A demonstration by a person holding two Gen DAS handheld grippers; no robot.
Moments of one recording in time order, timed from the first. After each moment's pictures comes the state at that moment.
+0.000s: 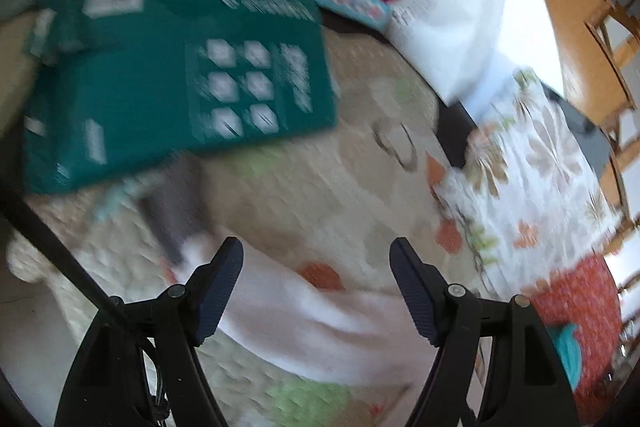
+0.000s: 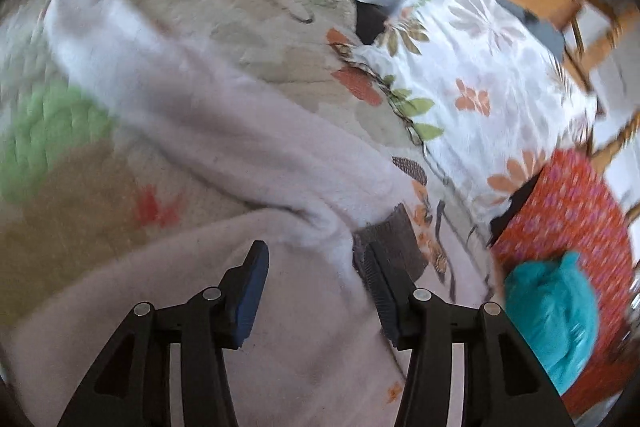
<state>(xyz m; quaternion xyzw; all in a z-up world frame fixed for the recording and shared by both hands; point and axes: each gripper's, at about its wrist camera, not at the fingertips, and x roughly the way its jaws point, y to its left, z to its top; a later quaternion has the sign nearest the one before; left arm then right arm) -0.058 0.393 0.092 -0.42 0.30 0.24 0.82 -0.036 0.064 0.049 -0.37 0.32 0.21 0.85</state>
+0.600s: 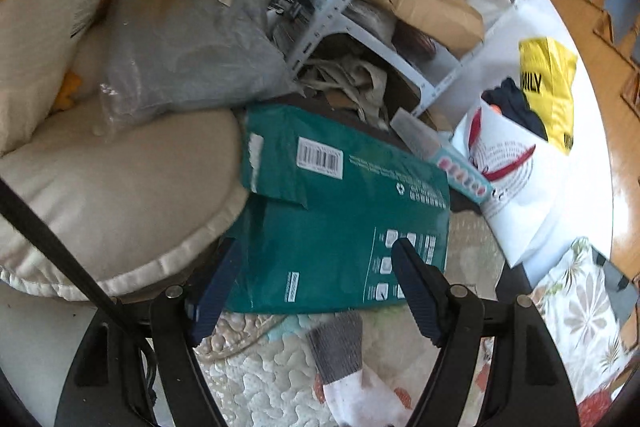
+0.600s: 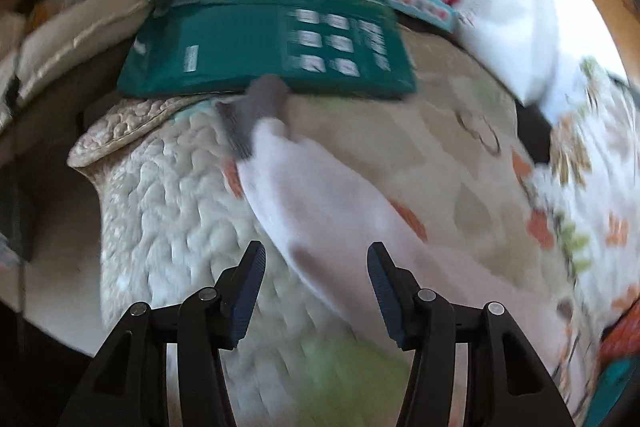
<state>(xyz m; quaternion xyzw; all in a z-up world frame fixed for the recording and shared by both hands) -0.188 0.478 0.123 -0.45 0.14 0.43 0.77 -0.119 0.279 0.038 -0.37 0.28 0.43 0.78</state>
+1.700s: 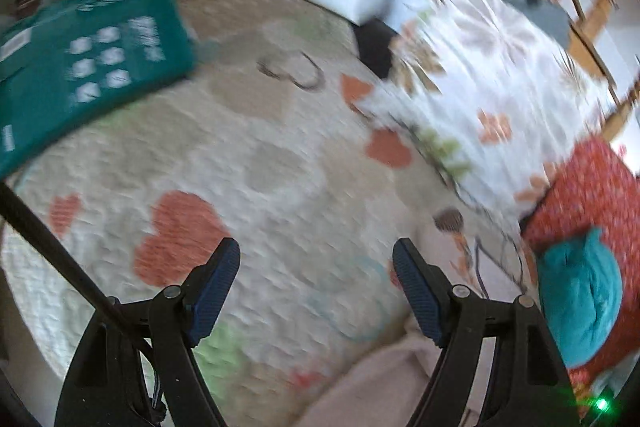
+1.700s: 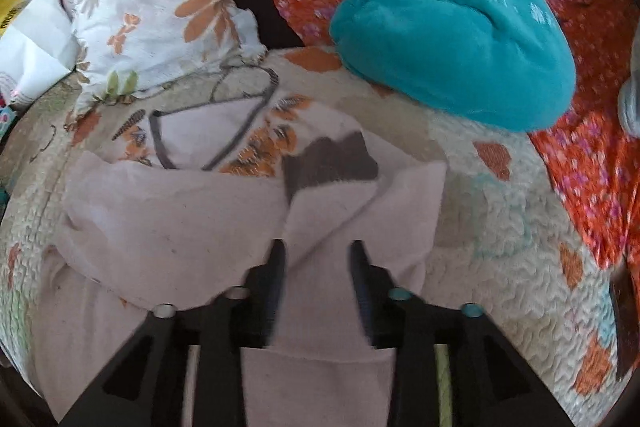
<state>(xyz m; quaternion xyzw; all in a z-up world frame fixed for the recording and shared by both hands) 0.025 0.225 0.090 -0.30 0.37 0.14 0.87 0.017 -0.238 0.087 0.01 0.44 -0.02 0.90</state>
